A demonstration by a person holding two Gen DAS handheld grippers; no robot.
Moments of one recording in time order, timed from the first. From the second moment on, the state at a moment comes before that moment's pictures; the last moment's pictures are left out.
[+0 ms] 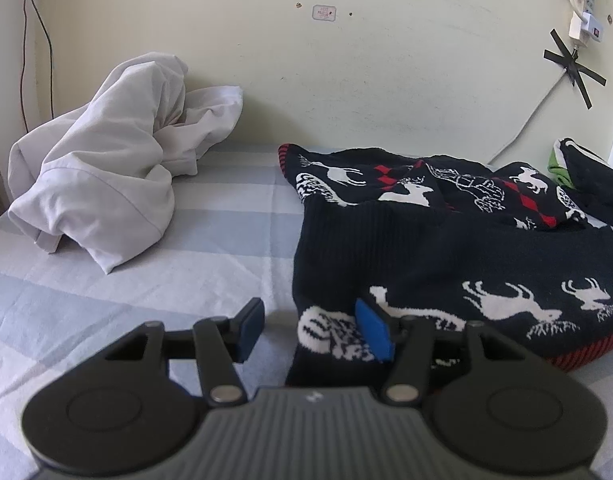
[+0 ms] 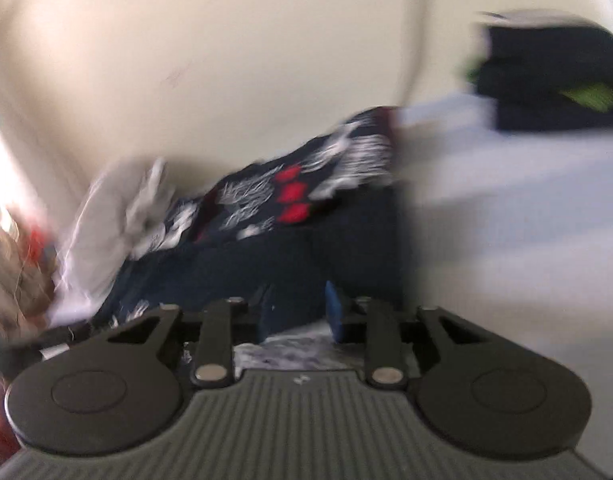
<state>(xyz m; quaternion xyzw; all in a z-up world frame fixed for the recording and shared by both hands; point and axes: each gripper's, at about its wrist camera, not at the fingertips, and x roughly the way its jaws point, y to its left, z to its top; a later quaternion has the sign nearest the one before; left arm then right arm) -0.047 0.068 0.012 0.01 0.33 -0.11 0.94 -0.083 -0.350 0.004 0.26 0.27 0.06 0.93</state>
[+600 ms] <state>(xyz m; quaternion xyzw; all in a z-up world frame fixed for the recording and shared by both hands) -0.045 0.070 0.012 0.00 0.33 -0.10 0.94 -0.083 -0.339 0.005 0.25 0.23 0.03 0.94</state>
